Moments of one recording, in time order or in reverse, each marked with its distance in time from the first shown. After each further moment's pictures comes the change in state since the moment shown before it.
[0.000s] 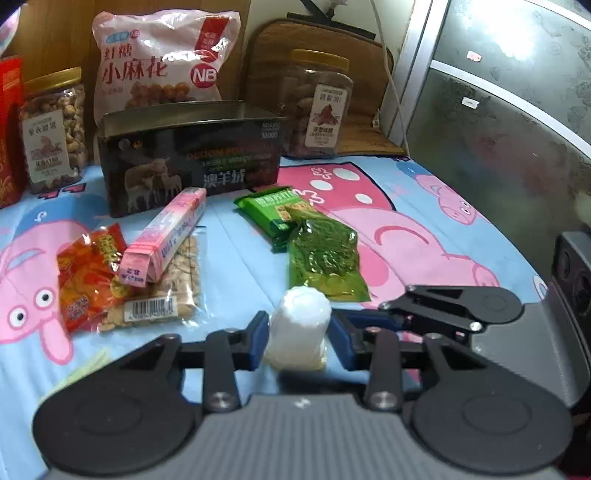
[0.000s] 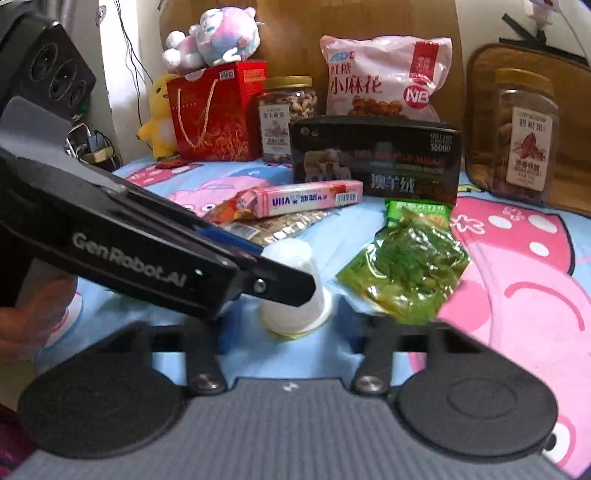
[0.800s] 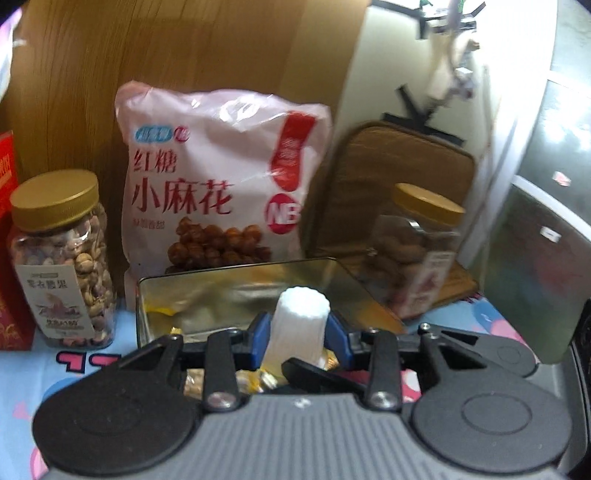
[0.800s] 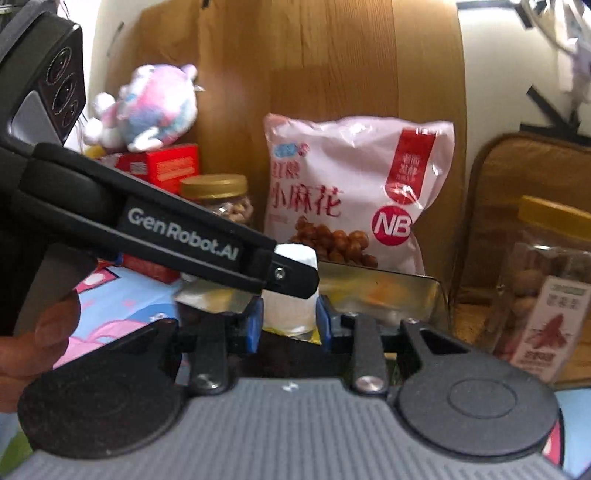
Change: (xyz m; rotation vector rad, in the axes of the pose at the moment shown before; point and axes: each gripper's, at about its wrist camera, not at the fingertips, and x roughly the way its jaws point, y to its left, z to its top) left arm 0.057 0.097 0.166 -0.122 -0.164 0.076; right arm 0.112 -0.073 0.138 -0.040 -0.159 -0.089
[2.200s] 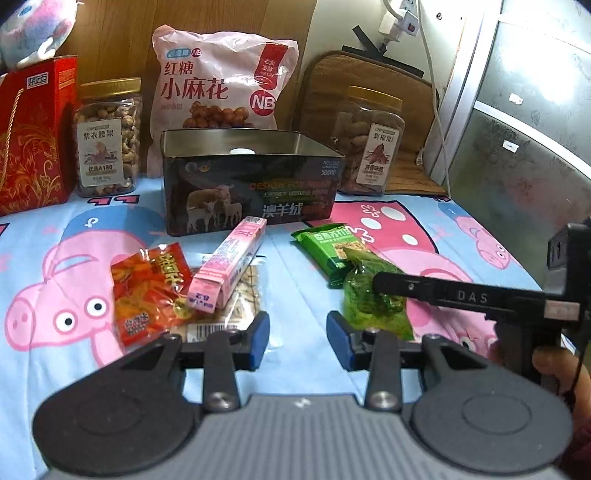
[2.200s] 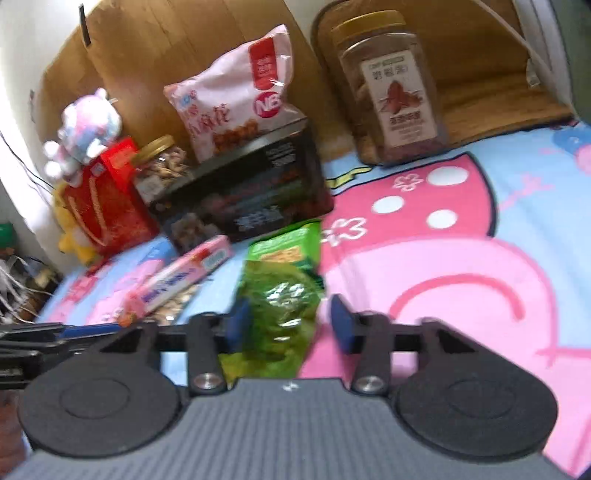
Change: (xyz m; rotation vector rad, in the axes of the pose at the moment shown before) left arm -0.104 -0.046 -0.151 0.025 0.090 0.016; right arm -0.120 -0.029 -0.108 0.470 0.137 0.012
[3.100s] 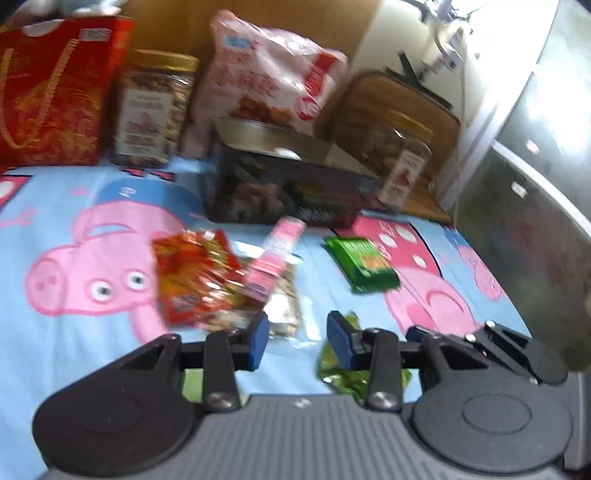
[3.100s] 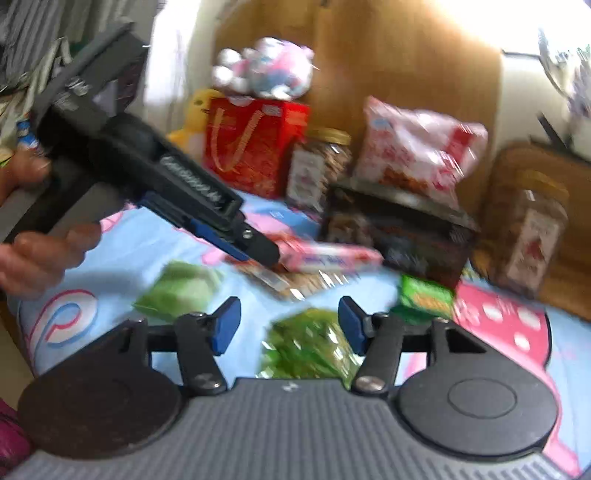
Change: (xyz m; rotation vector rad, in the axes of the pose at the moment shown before) left arm -0.015 0.044 0.003 -0.157 0.015 -0.068; right arm -0.030 0.097 -0.043 -0.595 -0.052 0.022
